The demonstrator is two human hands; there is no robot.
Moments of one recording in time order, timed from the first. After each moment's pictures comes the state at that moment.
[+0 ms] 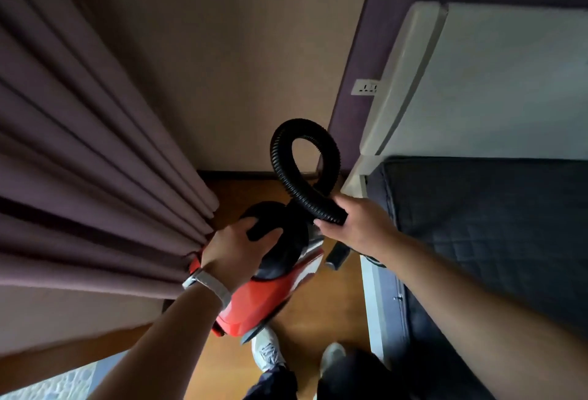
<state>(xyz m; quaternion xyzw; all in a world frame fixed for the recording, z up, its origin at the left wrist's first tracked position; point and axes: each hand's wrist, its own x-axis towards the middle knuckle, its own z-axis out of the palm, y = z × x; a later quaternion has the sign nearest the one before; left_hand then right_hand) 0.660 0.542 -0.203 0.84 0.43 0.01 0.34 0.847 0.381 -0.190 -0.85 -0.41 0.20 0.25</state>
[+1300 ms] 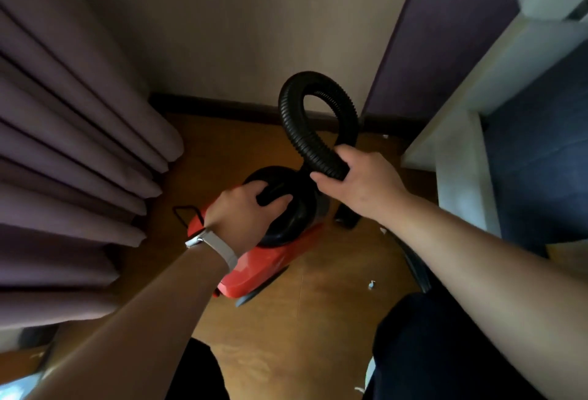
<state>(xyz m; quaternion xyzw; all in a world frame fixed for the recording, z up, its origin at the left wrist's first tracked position) 0.794 0.594 -0.744 0.84 0.46 0.00 0.28 0.979 0.479 -0.722 -0.82 -0.47 0.21 0.25</state>
